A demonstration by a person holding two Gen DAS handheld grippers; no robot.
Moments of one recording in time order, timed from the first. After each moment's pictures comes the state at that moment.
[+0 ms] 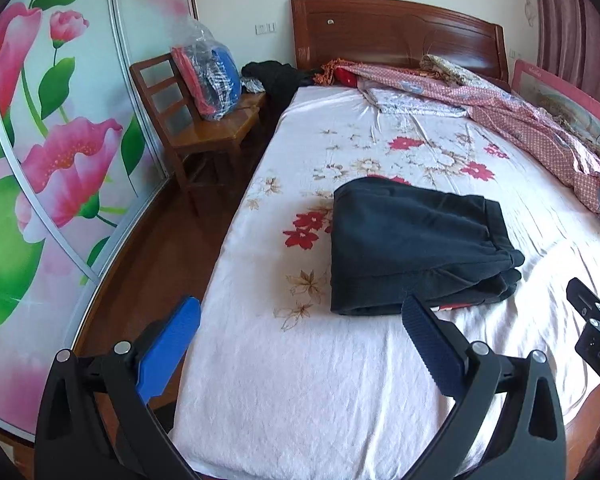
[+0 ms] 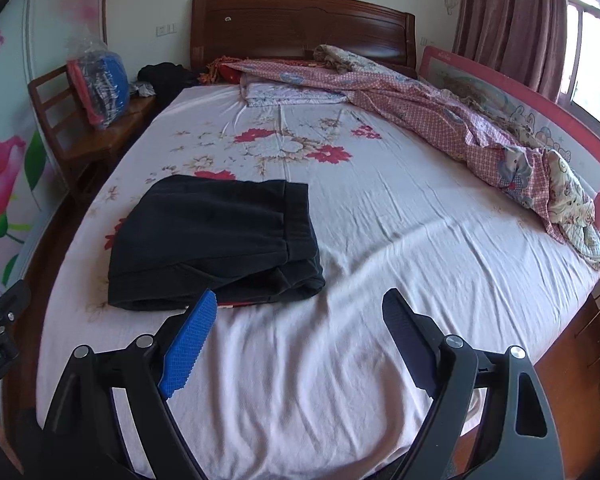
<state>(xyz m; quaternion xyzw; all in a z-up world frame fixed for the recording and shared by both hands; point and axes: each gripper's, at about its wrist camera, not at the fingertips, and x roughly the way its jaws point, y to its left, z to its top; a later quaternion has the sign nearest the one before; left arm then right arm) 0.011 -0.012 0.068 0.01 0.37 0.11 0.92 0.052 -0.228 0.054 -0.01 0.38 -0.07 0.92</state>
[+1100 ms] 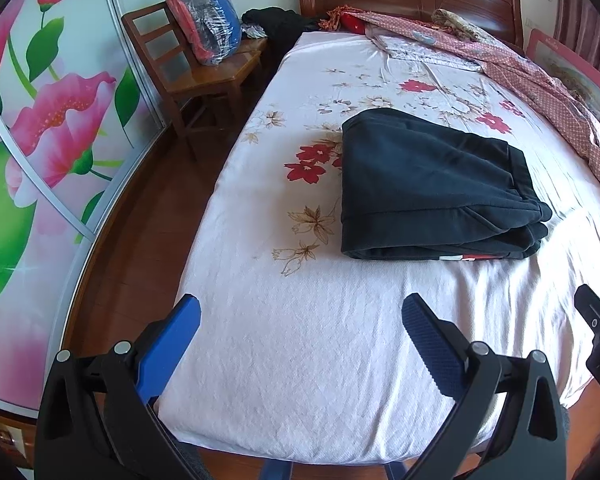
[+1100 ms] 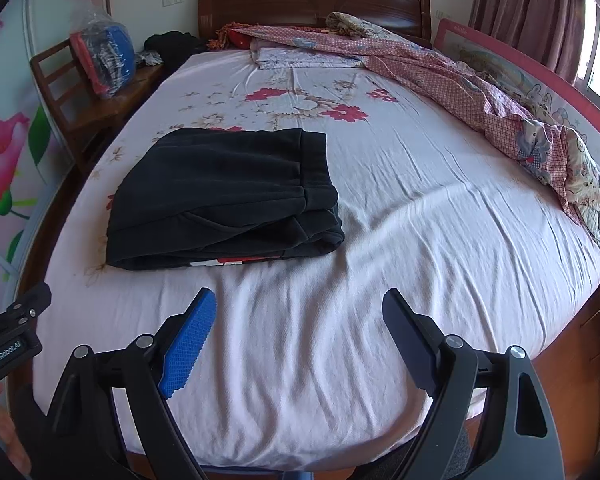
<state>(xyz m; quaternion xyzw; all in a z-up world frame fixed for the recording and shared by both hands) 0.022 -0.003 0.020 0.00 0.45 0.11 0.89 0.050 -0.218 0.020 -0.01 0.43 -0.05 0.90</state>
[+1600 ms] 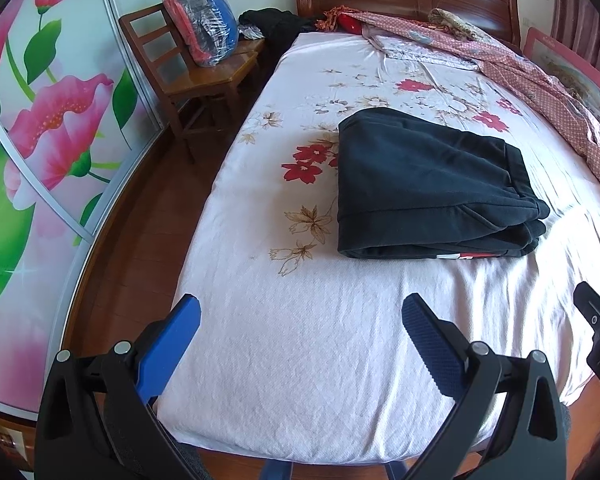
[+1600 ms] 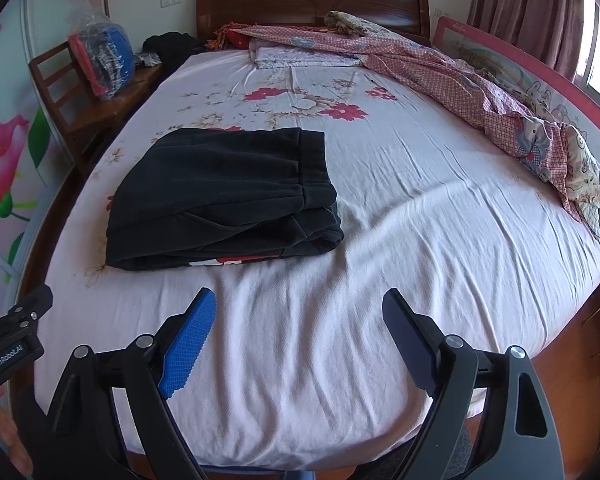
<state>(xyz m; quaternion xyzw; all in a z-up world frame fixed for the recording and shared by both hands) 0.021 -0.006 0.020 0.00 0.45 0.11 0.89 0.049 -0.220 0.020 -0.01 0.43 -0.05 0.90</state>
